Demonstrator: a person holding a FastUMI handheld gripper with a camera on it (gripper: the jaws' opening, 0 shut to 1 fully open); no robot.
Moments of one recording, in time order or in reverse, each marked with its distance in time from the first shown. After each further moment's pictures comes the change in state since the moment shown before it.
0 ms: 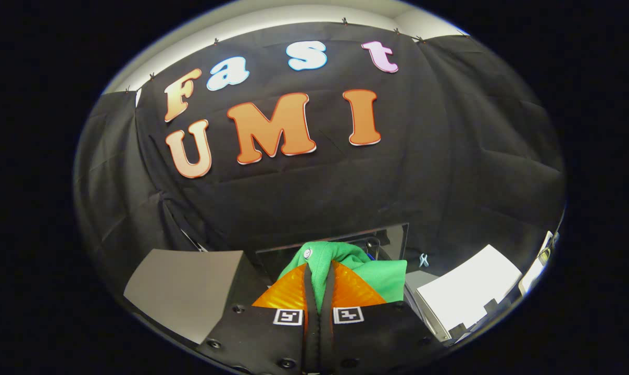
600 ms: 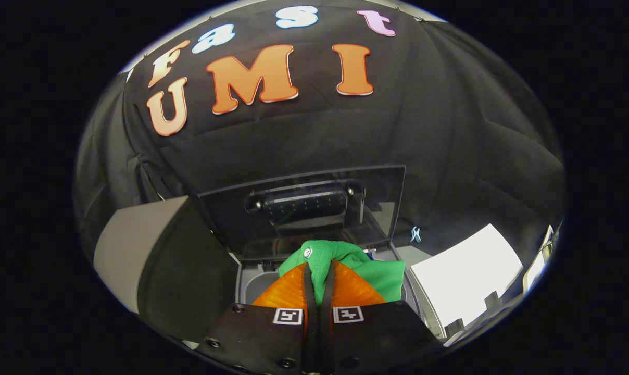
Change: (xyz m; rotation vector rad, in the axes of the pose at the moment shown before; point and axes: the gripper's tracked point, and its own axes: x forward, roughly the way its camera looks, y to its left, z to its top) arm 0.093 -0.068 -0.120 -0.042 0.208 -0.040
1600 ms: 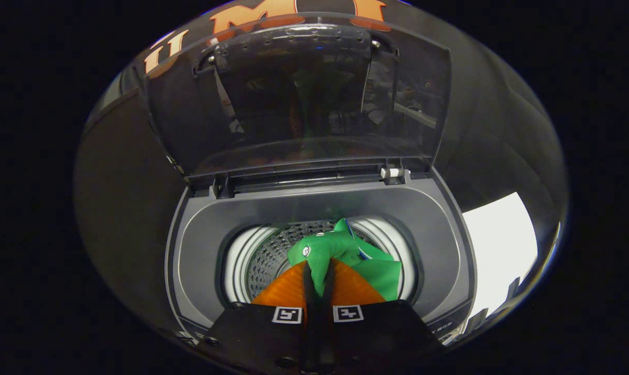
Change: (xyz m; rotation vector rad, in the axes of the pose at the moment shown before) arm 0.131 -0.015 -0.163 -0.055 0.277 0.006
